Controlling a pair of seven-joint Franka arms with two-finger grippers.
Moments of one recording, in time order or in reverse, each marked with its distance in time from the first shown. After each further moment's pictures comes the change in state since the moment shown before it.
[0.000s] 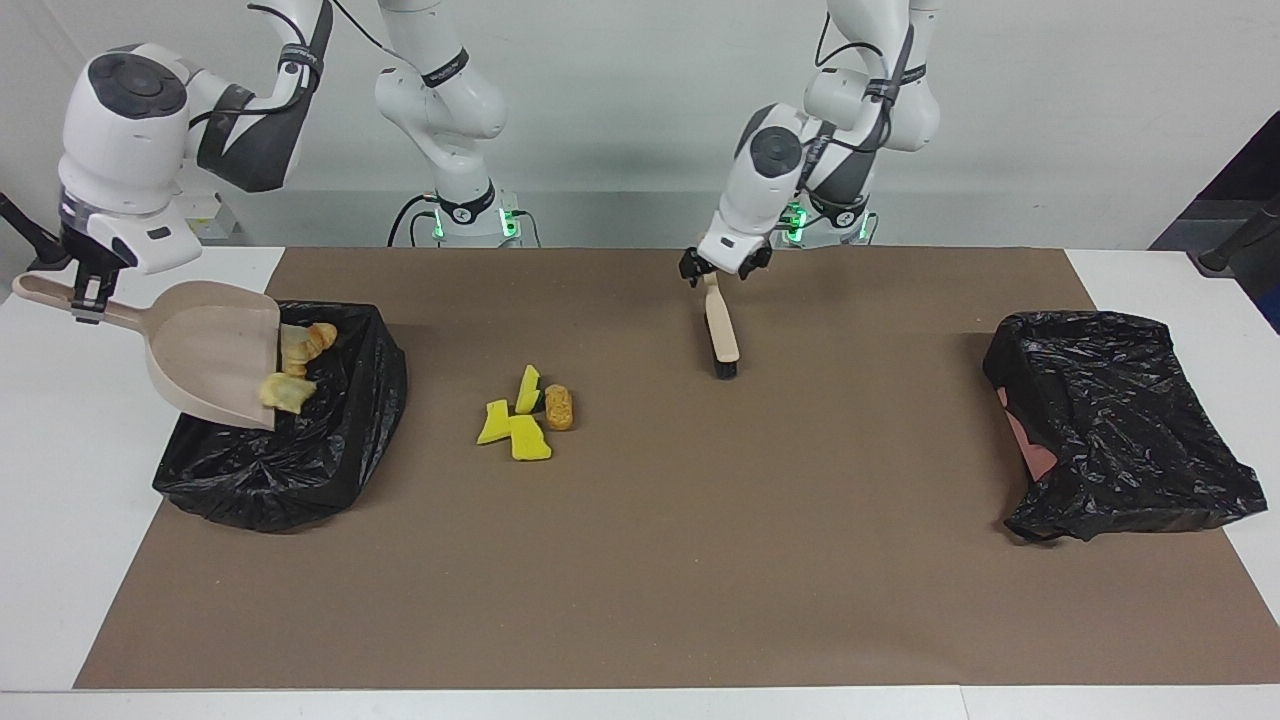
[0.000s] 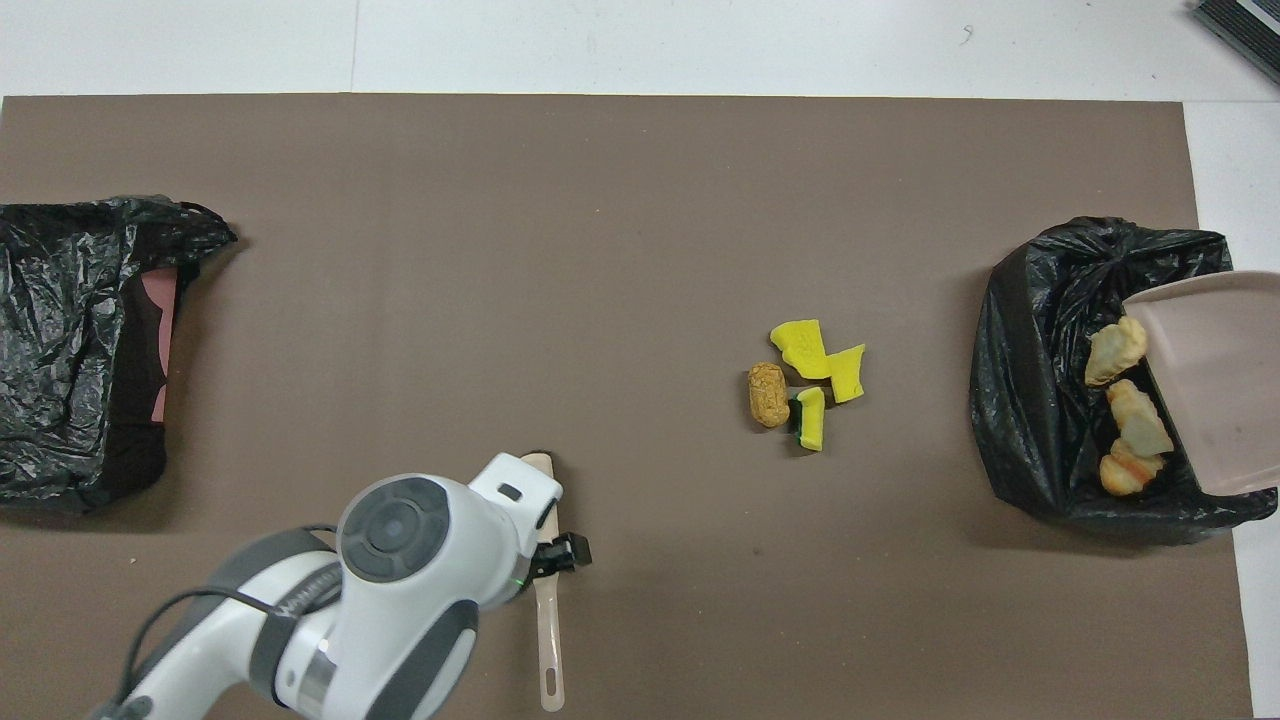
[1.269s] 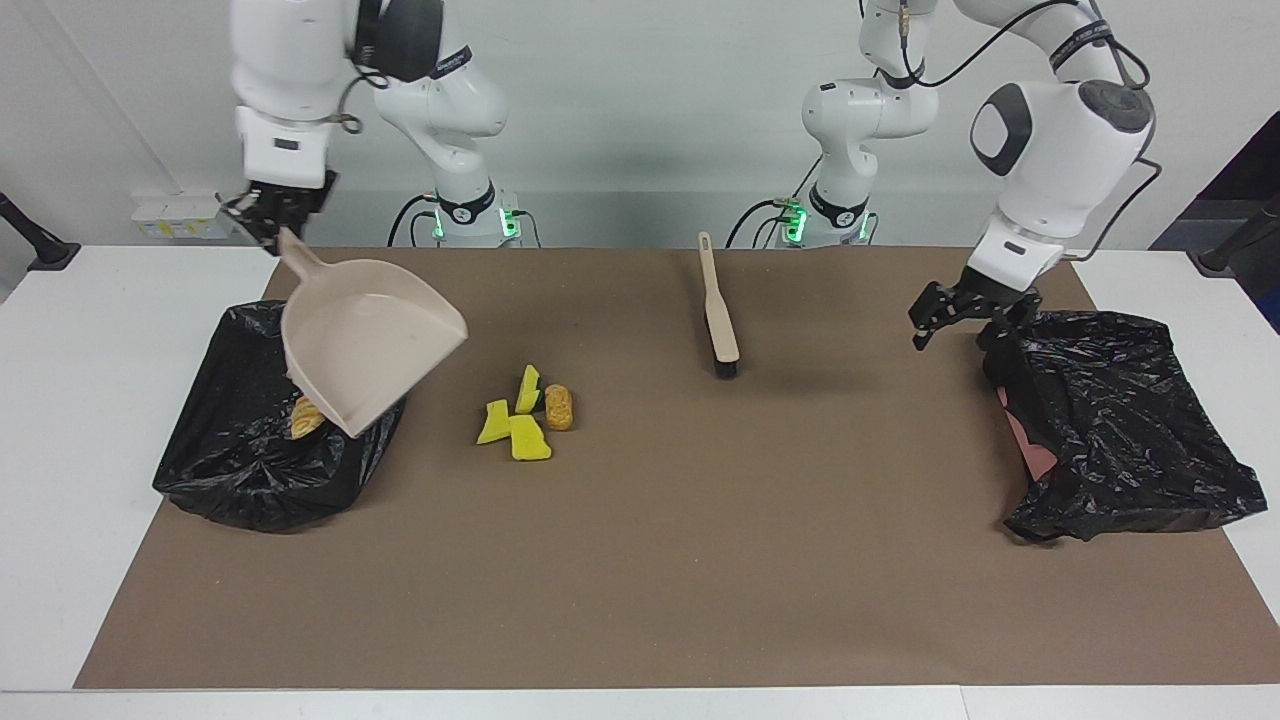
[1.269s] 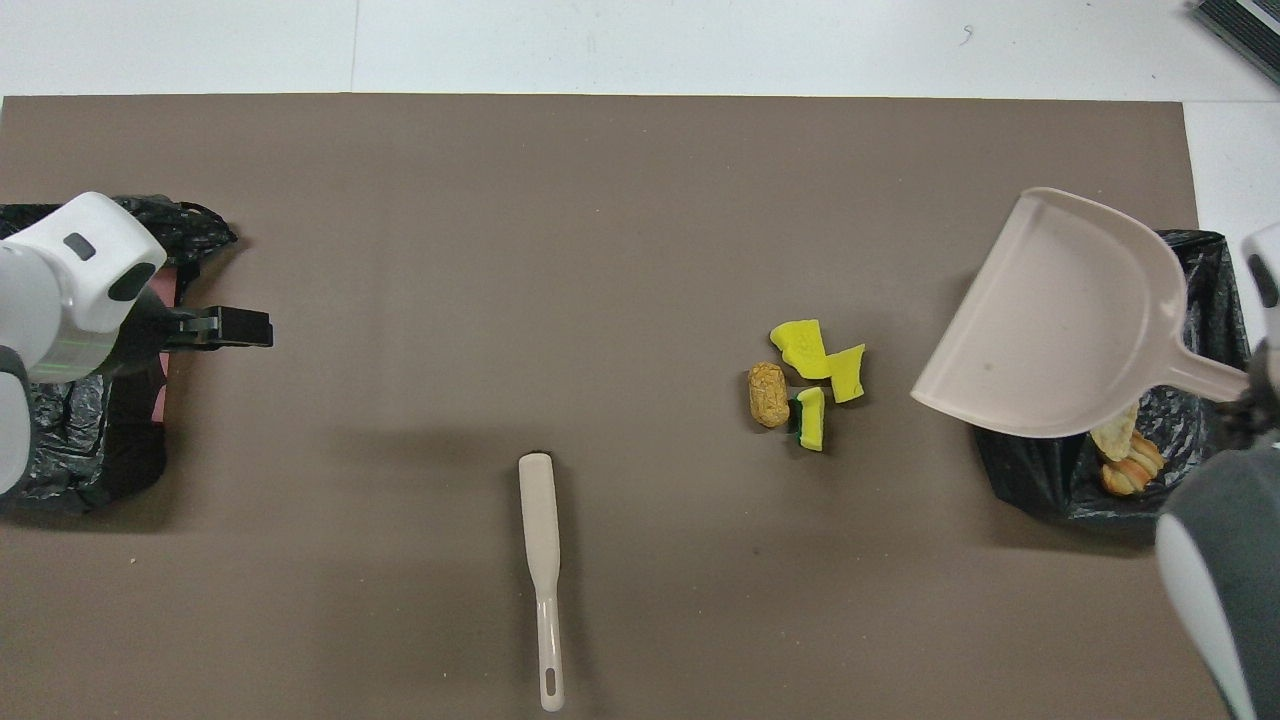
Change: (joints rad) left arm 0.530 0.068 0.010 0.407 0.204 -0.114 0.675; right arm 0.141 -0.168 0.271 0.048 0.405 -0.458 1.050
